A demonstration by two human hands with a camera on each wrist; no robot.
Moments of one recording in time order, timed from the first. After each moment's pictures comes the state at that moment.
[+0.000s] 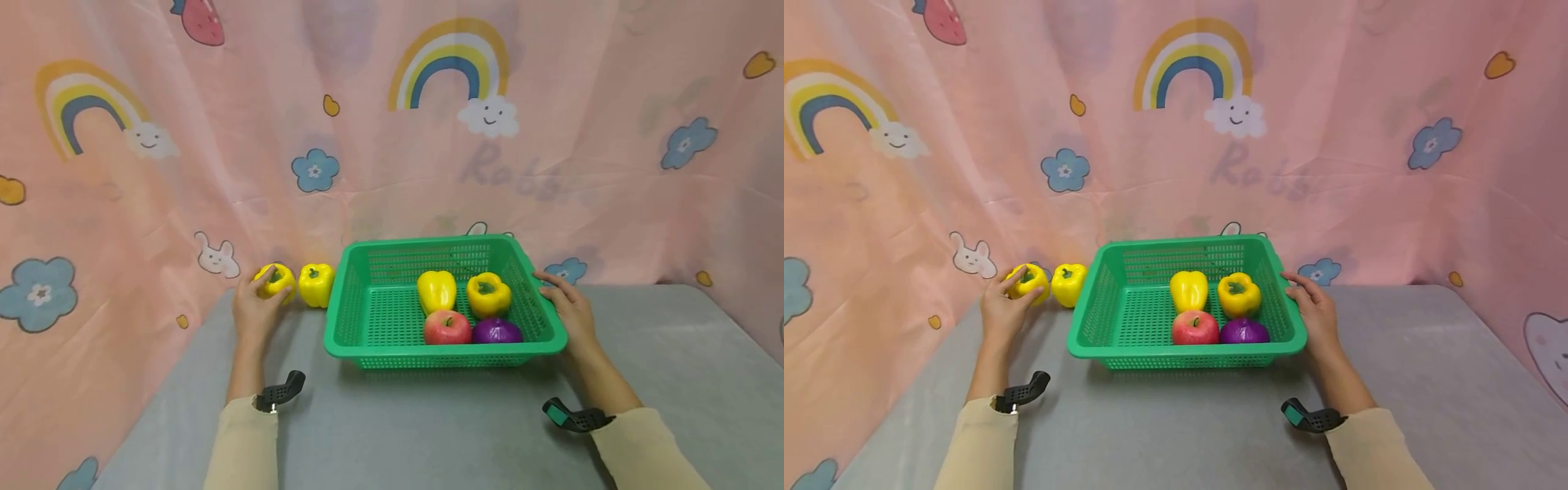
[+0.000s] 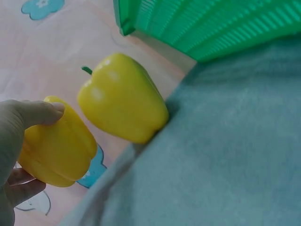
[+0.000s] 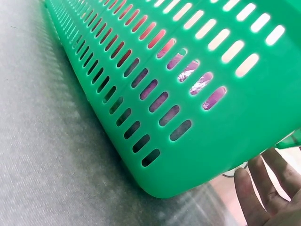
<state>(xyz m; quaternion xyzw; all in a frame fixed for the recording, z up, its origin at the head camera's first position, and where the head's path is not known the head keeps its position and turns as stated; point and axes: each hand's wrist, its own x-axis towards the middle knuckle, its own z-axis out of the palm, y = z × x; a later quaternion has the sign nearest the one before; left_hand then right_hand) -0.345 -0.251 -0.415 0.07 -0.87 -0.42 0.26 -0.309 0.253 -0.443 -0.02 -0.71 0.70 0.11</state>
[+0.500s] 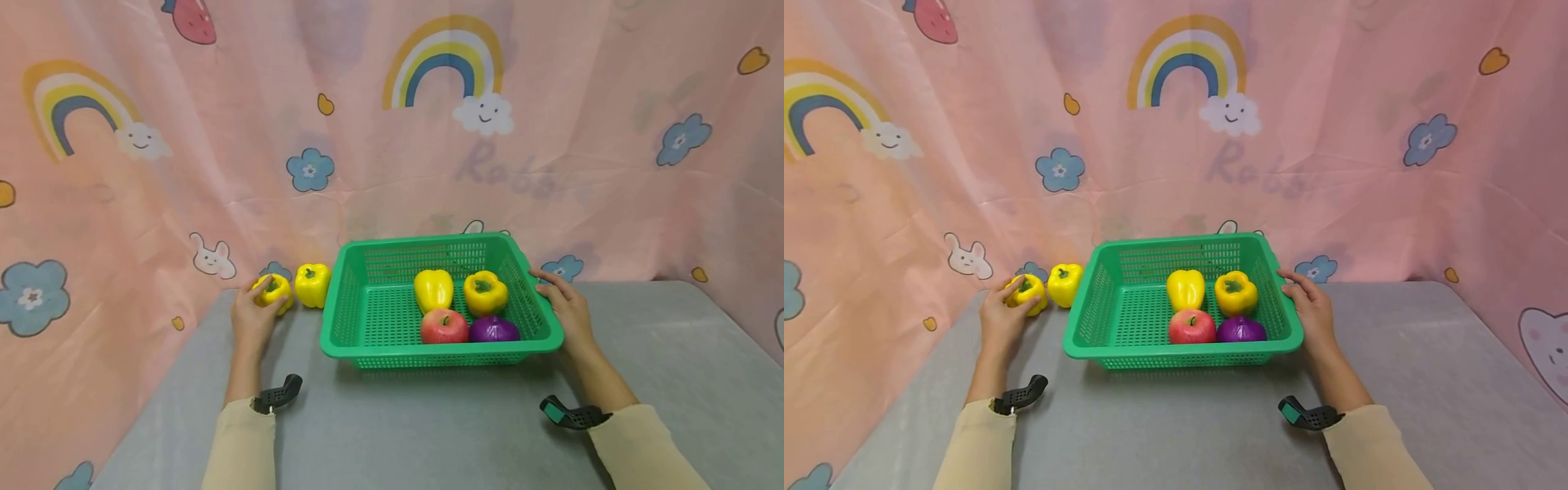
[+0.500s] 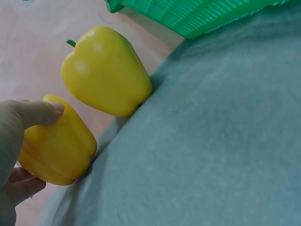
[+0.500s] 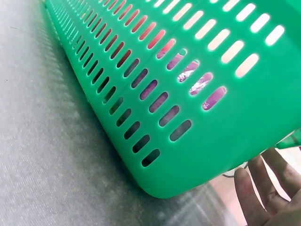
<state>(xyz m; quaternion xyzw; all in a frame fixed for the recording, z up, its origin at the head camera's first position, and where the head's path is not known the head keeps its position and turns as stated) -0.349 -0.259 -0.434 0.09 -0.87 -0.43 0.22 -0.306 0.252 -0.443 -0.01 -0.72 0.68 0.12</state>
